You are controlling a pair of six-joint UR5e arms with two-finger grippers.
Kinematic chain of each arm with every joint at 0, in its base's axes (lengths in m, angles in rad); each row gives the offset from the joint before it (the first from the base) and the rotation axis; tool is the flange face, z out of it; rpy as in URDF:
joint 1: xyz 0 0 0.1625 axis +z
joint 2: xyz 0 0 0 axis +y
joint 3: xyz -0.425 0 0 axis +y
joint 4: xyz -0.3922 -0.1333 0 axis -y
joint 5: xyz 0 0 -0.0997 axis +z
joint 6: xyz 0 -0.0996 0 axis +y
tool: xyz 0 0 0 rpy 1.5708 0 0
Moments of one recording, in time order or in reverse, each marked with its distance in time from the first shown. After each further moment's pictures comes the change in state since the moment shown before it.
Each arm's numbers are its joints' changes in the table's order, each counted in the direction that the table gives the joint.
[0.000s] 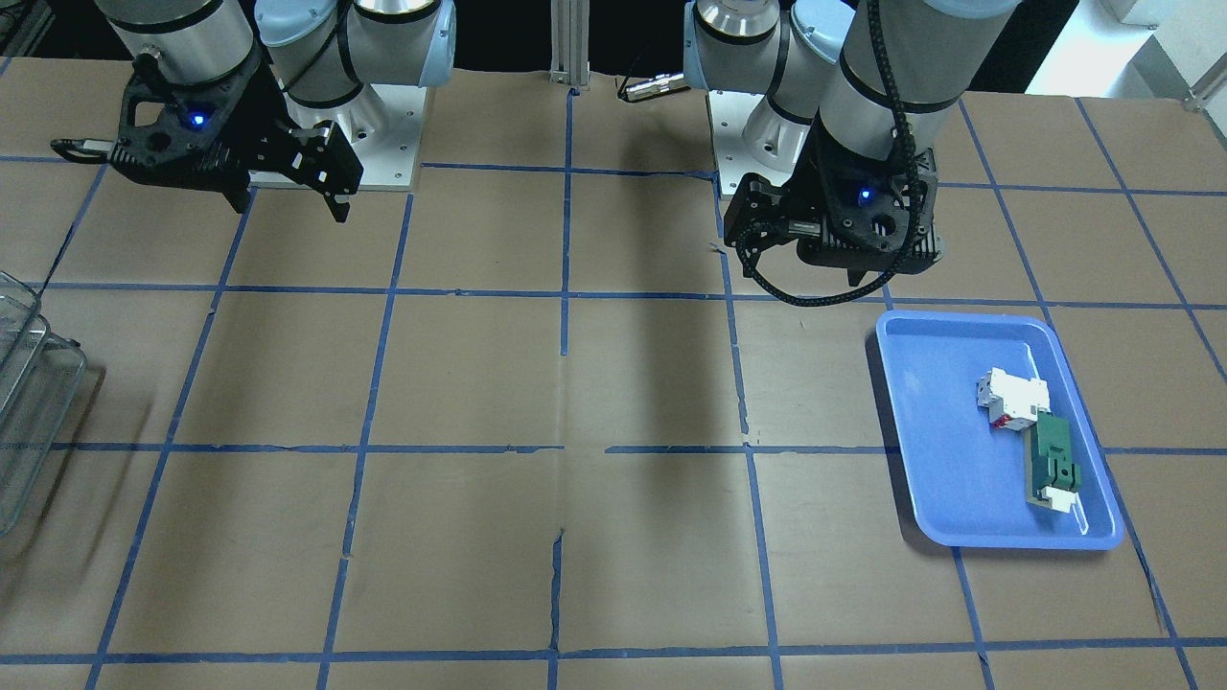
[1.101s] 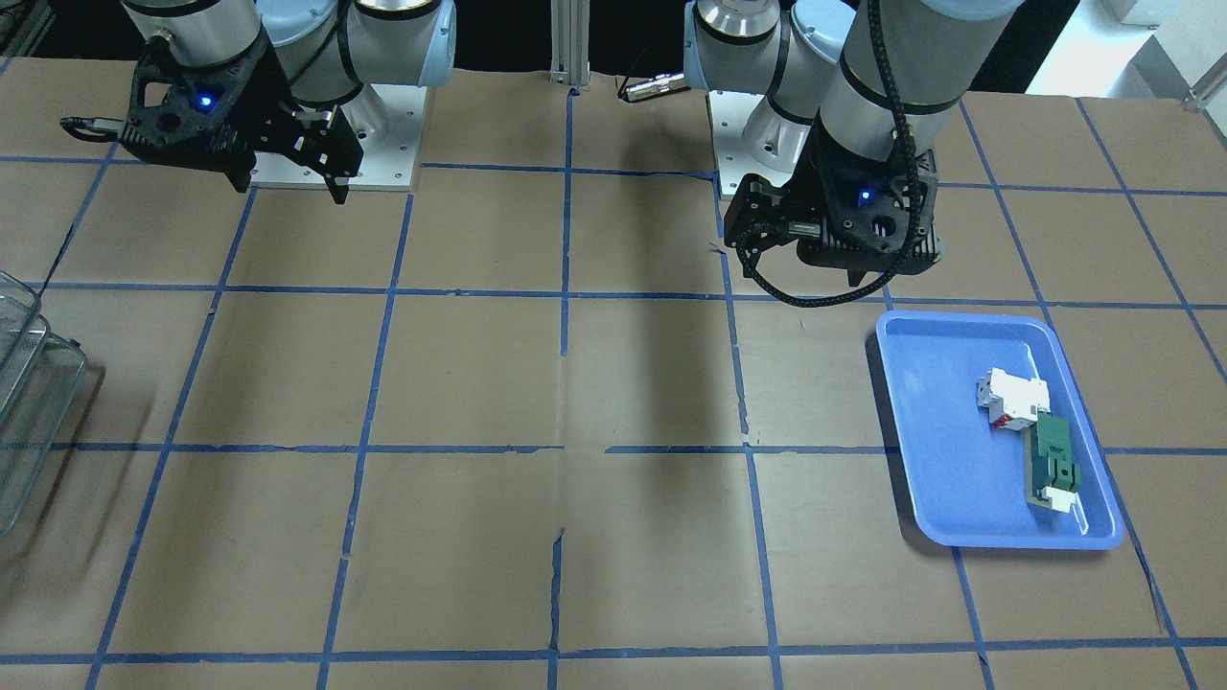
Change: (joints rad) left arm 0.000 0.000 0.000 0.000 0.001 0.000; right arm 0.001 0.010 -0.012 0.007 0.007 -0.012
